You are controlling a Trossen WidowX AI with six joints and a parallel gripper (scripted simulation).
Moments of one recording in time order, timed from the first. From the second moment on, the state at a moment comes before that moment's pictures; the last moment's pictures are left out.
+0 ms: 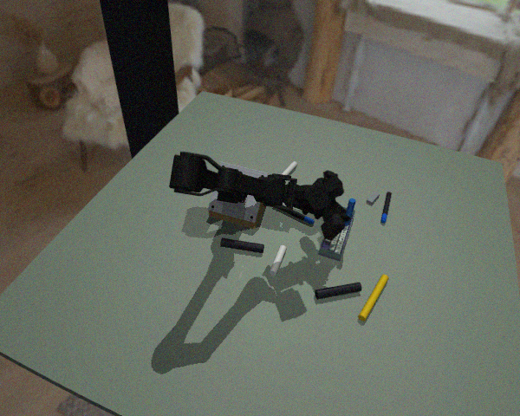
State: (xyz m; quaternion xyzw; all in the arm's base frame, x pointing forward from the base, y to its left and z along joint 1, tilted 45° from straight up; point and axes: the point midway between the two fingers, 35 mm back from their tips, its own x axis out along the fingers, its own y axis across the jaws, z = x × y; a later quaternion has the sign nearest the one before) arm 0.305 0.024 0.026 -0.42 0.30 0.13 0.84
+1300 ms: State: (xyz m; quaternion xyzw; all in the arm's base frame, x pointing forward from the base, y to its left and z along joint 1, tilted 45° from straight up) arm 0.306 0.021 0.022 -0.42 0.30 0.13 0.84
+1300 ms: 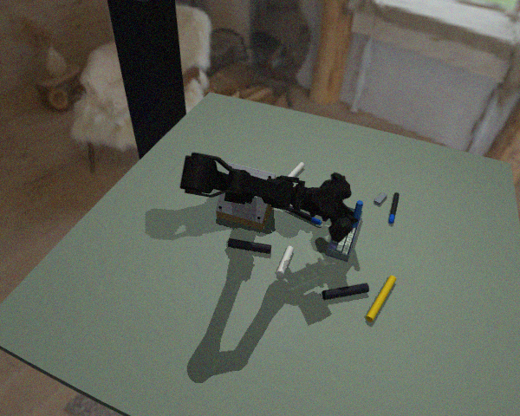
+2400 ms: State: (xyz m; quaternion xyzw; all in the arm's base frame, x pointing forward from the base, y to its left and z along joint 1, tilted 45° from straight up) arm 0.307 0.014 0.016 -0.42 0.30 0.13 0.84
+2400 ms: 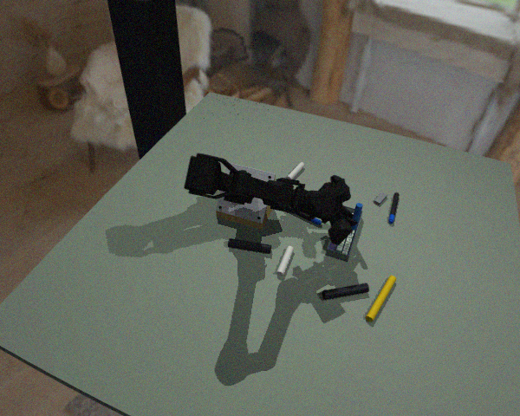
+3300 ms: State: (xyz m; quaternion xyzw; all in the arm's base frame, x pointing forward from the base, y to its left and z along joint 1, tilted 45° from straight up) arm 0.307 0.009 0.010 -0.42 0.30 0.13 0.84
